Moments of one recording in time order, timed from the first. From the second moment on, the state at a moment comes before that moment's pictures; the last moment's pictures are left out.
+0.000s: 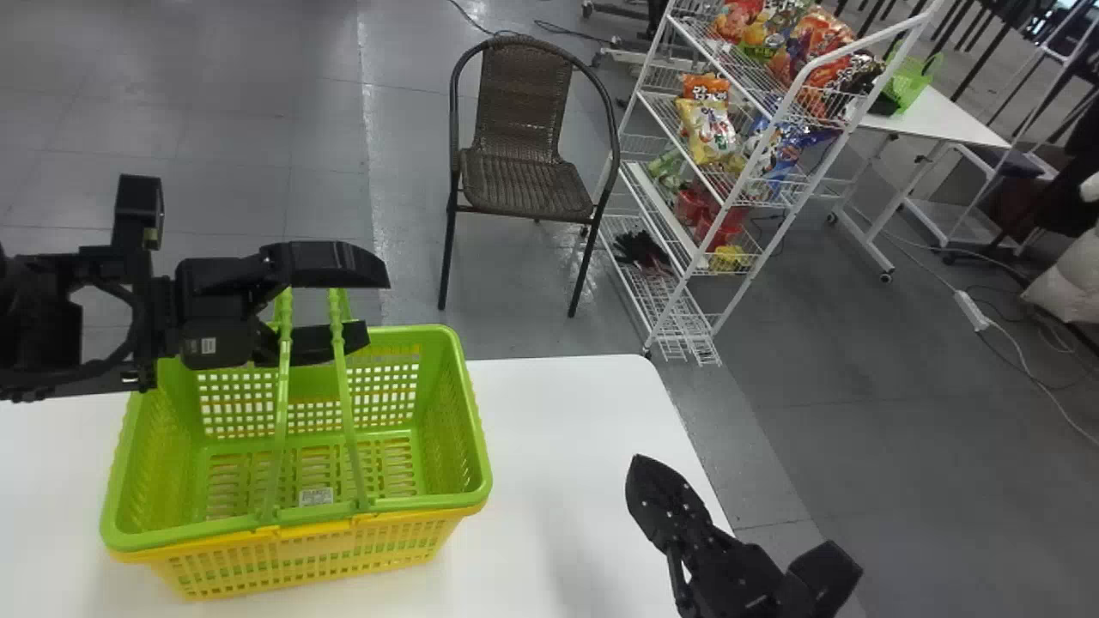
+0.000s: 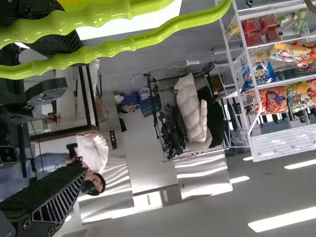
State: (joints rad) left arm -0.68 0.03 0.05 -0.97 0.58 1.39 -0.88; right arm 0.54 -0.17 -0.22 -1.66 -0.15 -0.31 0.42
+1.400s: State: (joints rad) left arm -0.70 0.03 0.05 -1.02 0.63 1.44 -0.87; right arm 0.56 -0.16 -0.22 -1.64 -0.17 -0.34 0.42
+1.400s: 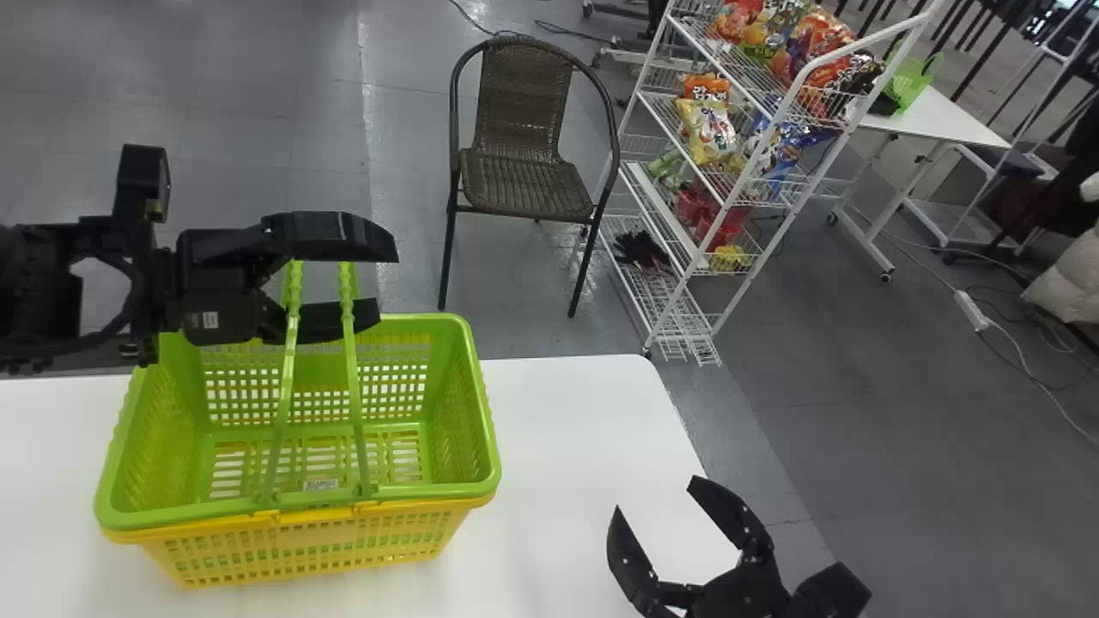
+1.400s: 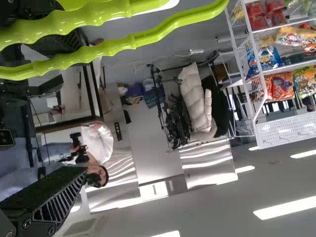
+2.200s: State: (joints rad) left arm -0.70 0.03 0.05 -1.04 0.65 1.48 -0.86; right arm 0.55 -0.16 -0.22 -1.63 -0.16 -0.34 0.42
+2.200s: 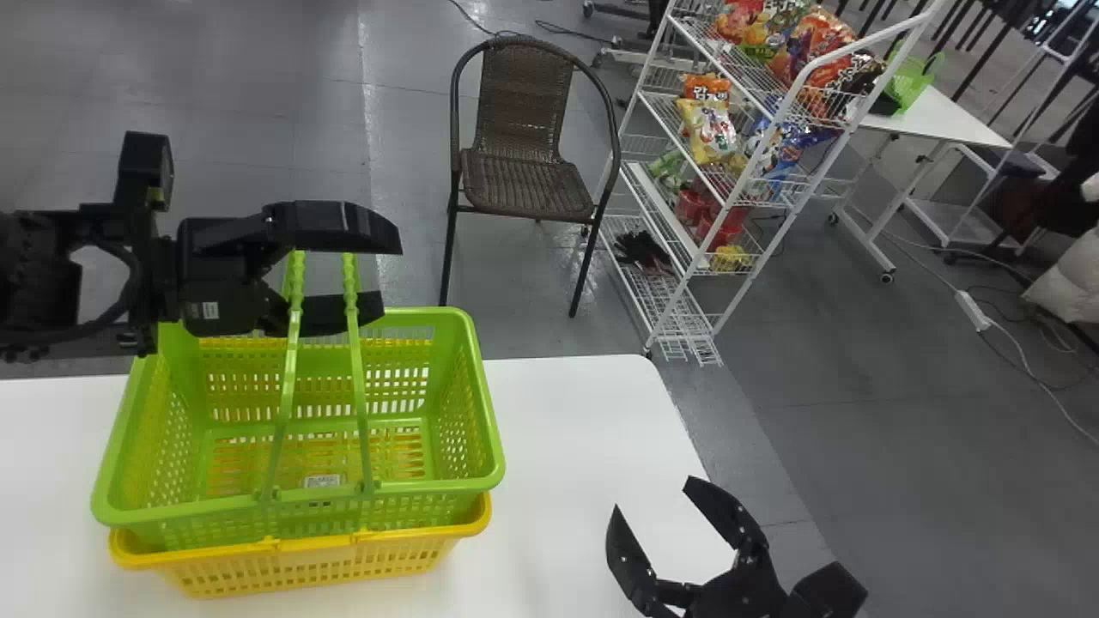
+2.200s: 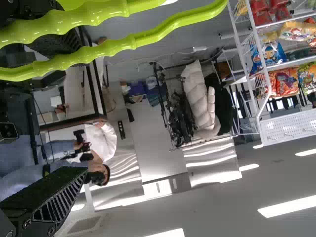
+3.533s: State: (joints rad) left arm -0.84 0.04 0.10 -1.02 0.70 1.57 -0.86; right arm 0.55 -0.16 -0.22 -1.62 -0.16 -0.34 0.42
